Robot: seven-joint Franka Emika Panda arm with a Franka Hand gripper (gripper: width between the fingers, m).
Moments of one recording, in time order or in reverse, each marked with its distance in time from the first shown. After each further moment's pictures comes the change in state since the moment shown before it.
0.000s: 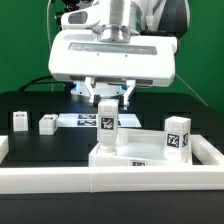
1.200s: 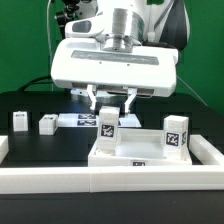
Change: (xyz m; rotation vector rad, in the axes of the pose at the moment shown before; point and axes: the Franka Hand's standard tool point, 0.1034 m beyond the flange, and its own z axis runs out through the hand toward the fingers) arm -0.001 -0.002 0.008 -0.017 0.063 -0.022
